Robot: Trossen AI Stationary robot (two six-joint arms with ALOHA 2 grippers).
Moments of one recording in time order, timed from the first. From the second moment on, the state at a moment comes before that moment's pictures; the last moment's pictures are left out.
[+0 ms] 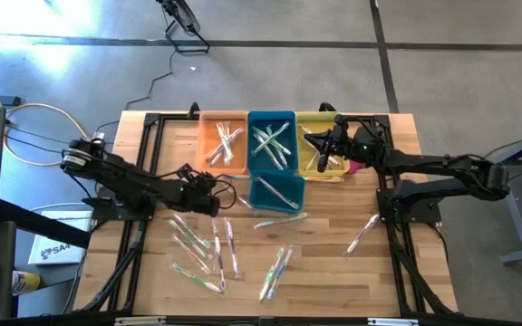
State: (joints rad) left arm -0.17 1.44 0.62 -0.51 -0.80 -0.68; right arm -0.45 1.07 0.46 0.53 -0.02 -0.03
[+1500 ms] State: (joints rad) left arm 0.03 1.55 0.62 -0.27 -0.61 -0.51; right arm -0.45 1.07 0.46 0.50 -0.03 -0.03
